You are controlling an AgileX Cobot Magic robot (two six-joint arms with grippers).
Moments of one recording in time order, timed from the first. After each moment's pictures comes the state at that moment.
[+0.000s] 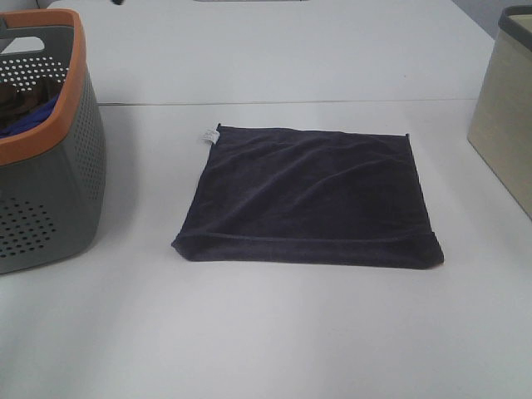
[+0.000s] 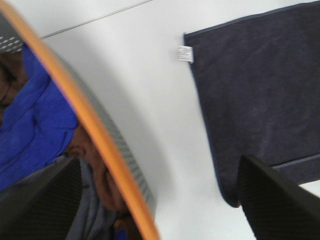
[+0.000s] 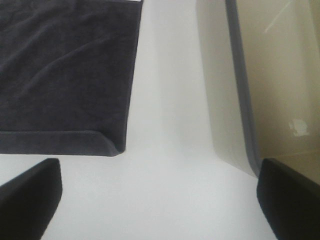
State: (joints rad) left arm -0.34 1.79 -1.90 0.10 1.22 -0.09; right arm 0.15 1.29 -1.41 -0.11 1.22 0.19
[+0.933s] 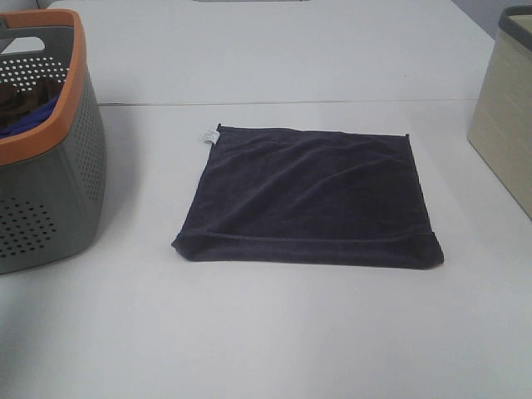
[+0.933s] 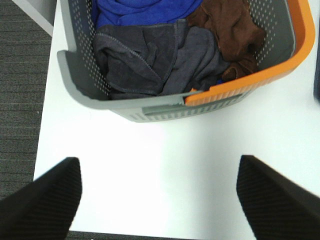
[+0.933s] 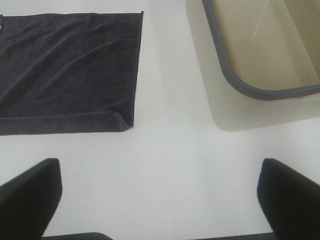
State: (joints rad) left arm -0.11 0.91 -1.09 0.20 1.22 -0.17; right arm 0.15 0.73 -1.07 -0.08 1.22 0.25
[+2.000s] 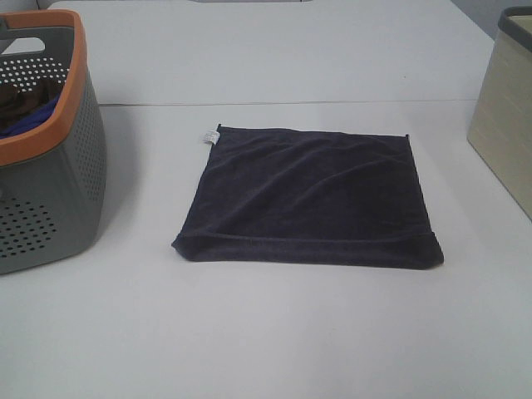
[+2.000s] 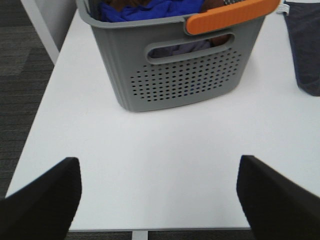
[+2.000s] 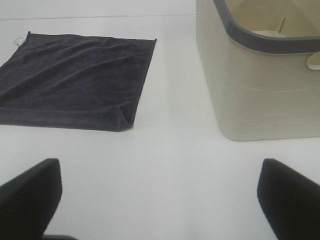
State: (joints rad) left arm -0.11 0.00 -0.57 0.16 1.21 -0.09; right arm 0.15 0.00 -0.52 -0.05 1.07 0.12
